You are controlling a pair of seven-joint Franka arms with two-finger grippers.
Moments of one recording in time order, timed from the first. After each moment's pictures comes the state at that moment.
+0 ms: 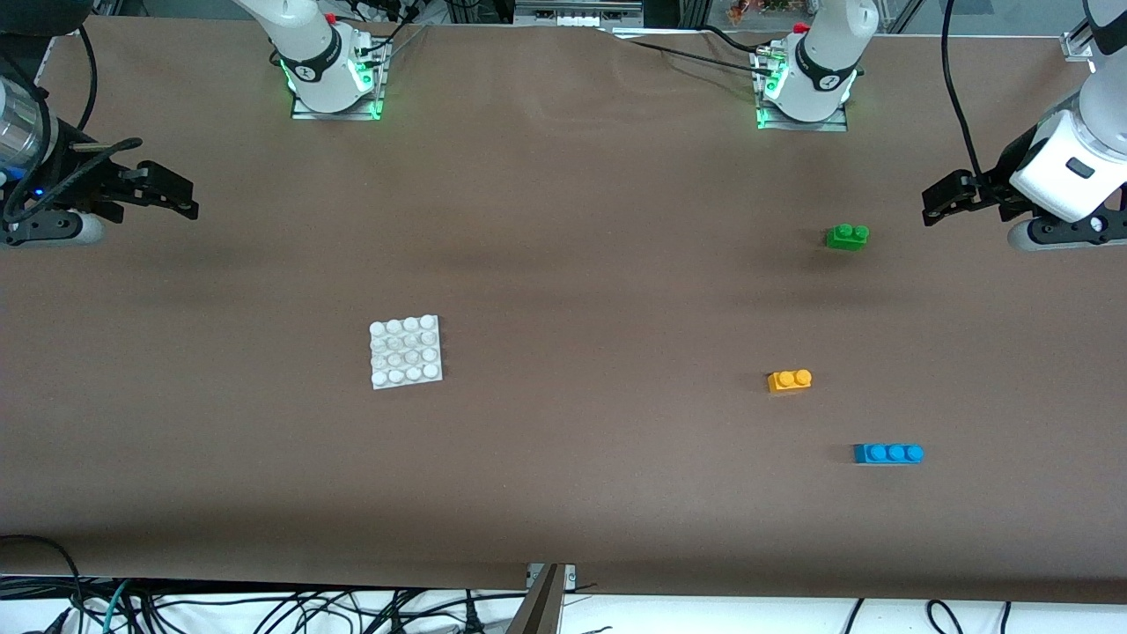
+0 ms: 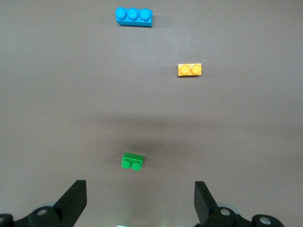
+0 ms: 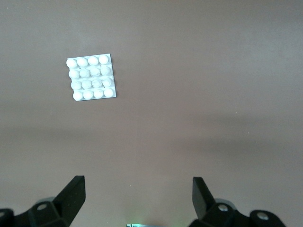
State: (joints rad) left arm -0.02 0.00 -0.05 -1.64 0.03 1.53 -0.15; right arm 0.11 0.05 -0.05 -1.57 0.03 1.52 0.00
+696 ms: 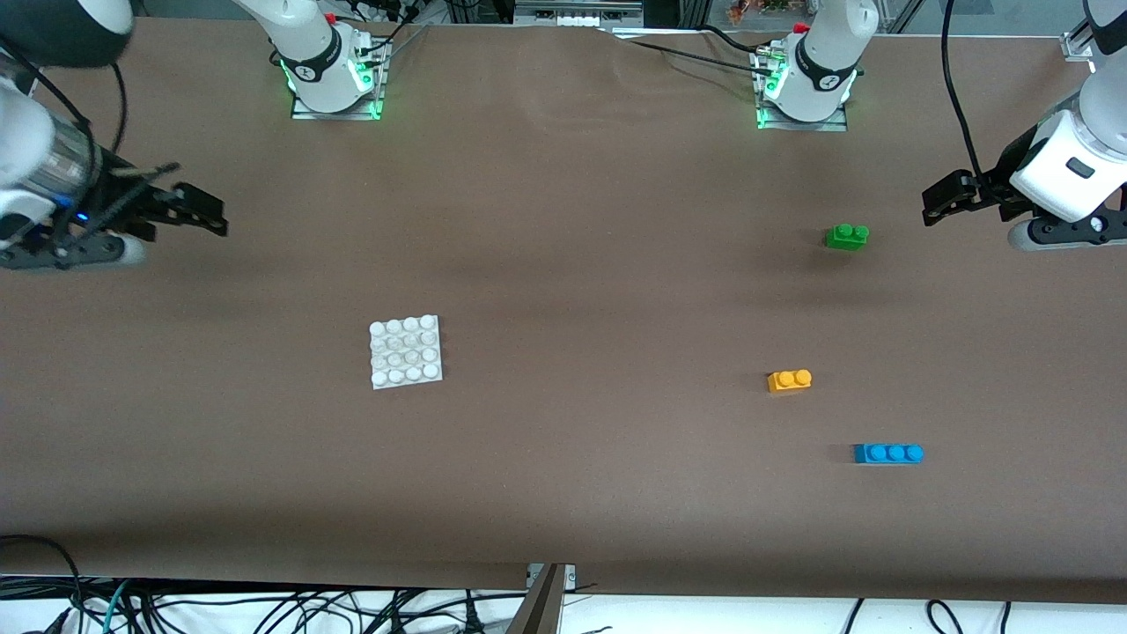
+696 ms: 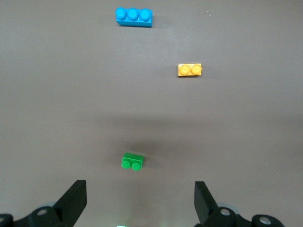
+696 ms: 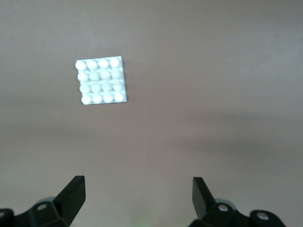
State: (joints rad) left arm -0.02 0.00 -0.05 -1.64 0.03 1.53 -0.15; right arm 0.14 0.12 -0.03 -1.60 0.06 1.60 0.04
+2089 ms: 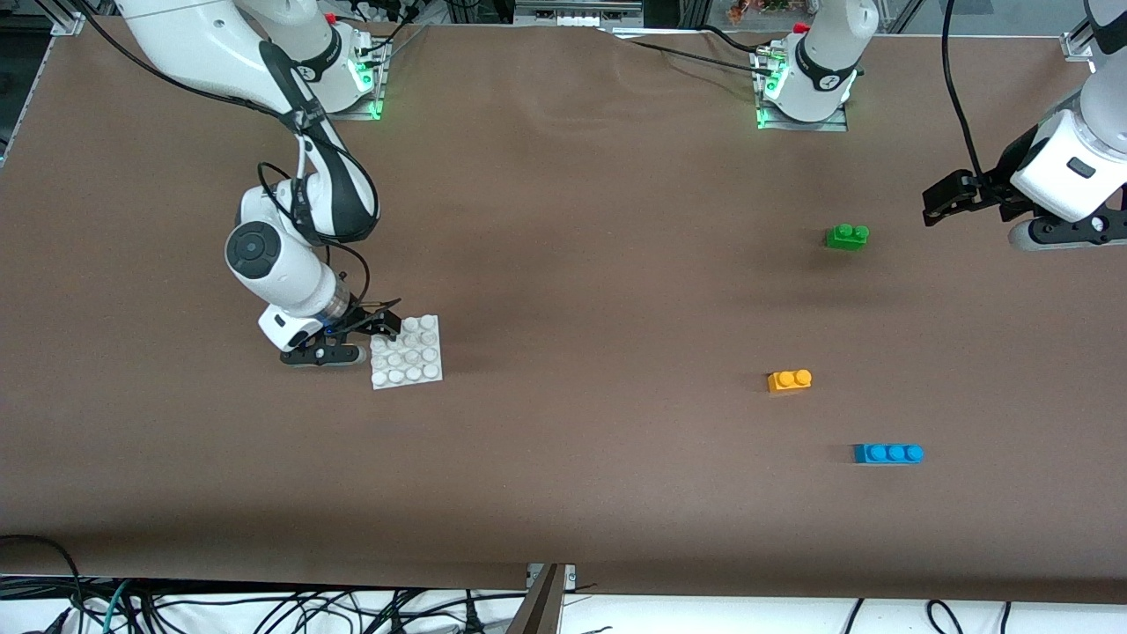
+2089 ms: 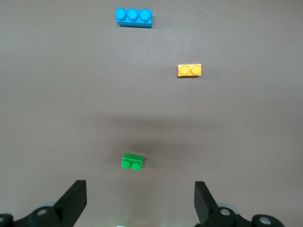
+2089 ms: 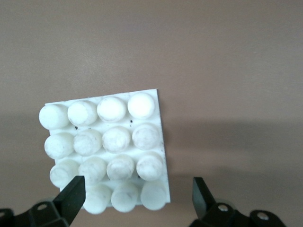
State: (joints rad) left arm -0.02 0.00 -0.05 -1.63 0.03 1.53 -0.15; right arm 0.26 0.48 0.02 -2.00 0.07 2.56 0.20
